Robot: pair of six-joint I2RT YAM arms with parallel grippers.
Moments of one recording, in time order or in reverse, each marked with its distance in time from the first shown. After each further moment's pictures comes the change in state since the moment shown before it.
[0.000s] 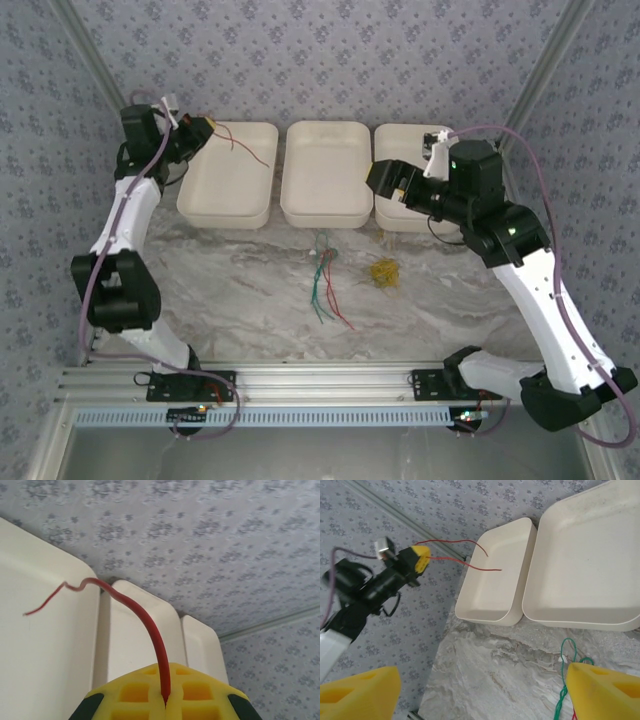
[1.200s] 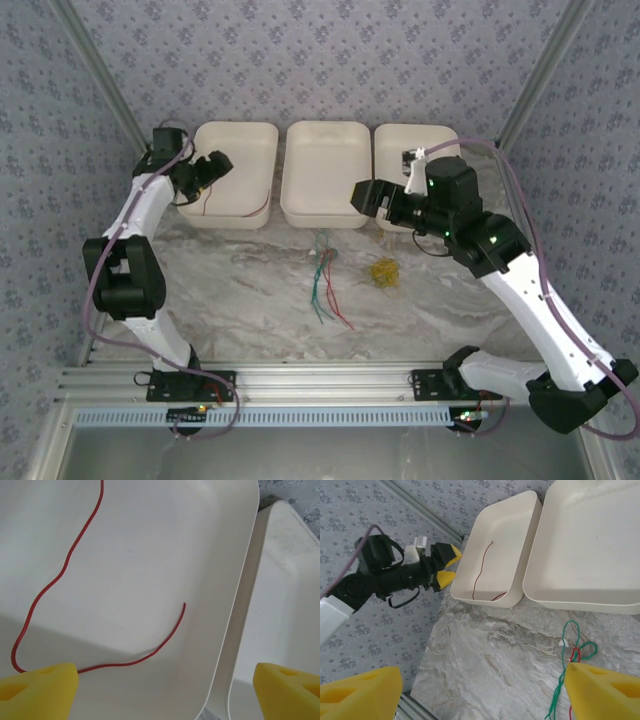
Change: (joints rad) left arm -0.064 0.046 -0.021 -0.458 -0.354 0.186; right arm 0.118 -0.016 -0.126 0.054 0.071 0.000
